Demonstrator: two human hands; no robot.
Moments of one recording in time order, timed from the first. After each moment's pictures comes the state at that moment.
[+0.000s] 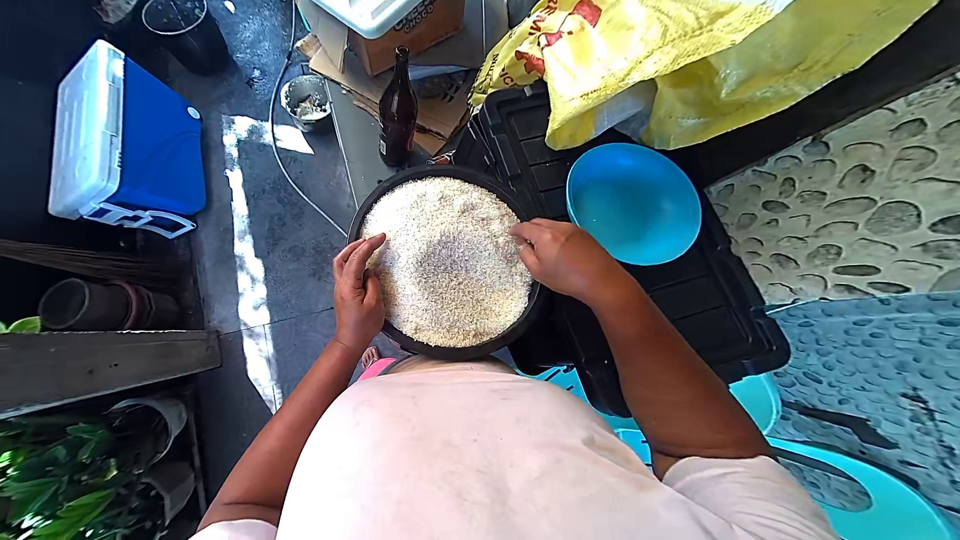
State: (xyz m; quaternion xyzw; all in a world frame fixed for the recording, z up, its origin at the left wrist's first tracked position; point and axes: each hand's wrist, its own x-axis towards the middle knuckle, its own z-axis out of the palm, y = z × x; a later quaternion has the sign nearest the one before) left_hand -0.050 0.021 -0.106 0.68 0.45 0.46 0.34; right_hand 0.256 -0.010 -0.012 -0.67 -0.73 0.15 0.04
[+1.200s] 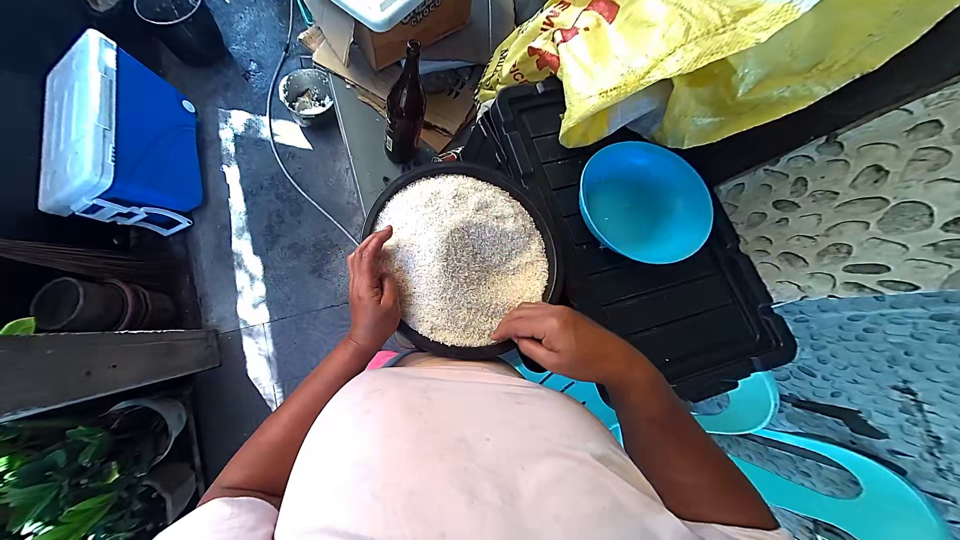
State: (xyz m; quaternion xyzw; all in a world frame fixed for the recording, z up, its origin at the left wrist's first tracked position) left_hand -0.053 0.027 -0.109 0.70 0.43 0.47 0.33; right_hand 0.219 -0.091 -0.026 -0.49 -0.79 0.32 0.16
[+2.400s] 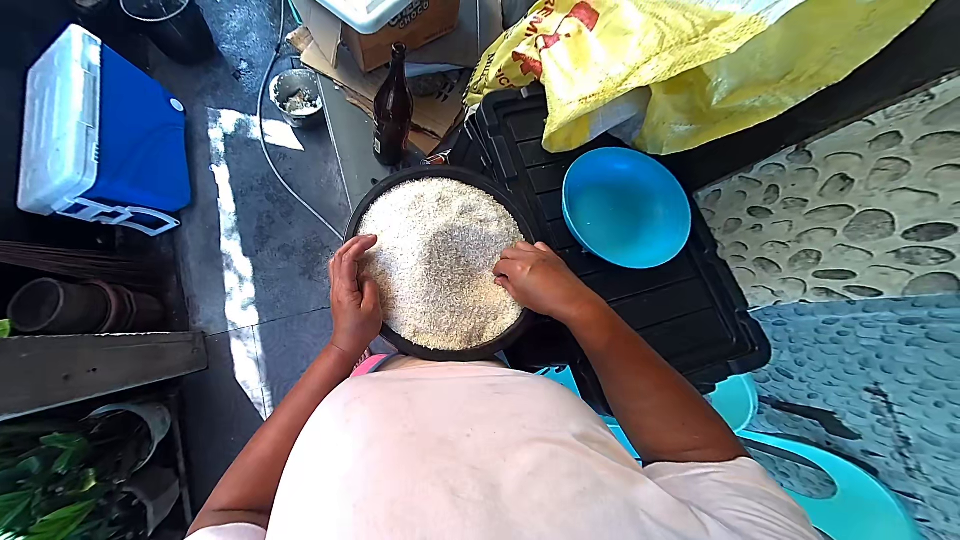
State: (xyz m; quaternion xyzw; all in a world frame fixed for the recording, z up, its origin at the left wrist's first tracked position) left_hand -0.051 0.023 -0.106 0.69 0.43 0.47 0.33; right_hand 0.254 -0.020 -0.058 -0.60 -0.79 0.13 -0.03
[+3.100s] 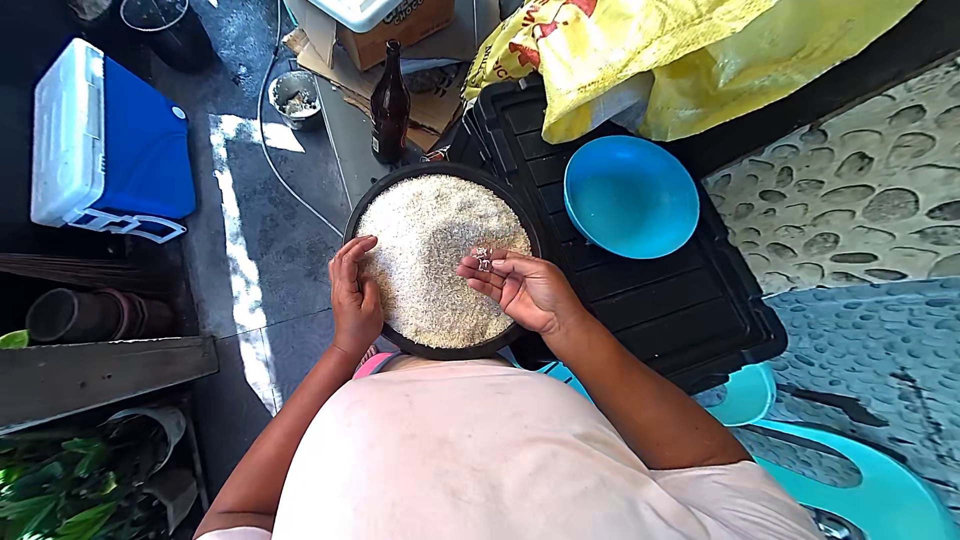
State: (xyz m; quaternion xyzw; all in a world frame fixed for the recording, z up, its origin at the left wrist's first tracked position) left_hand -0.052 0.026 -0.109 0.70 0.42 0.48 0.33; right_hand 0.199 -0.038 -0.036 -0.48 -0.06 0.66 0.57
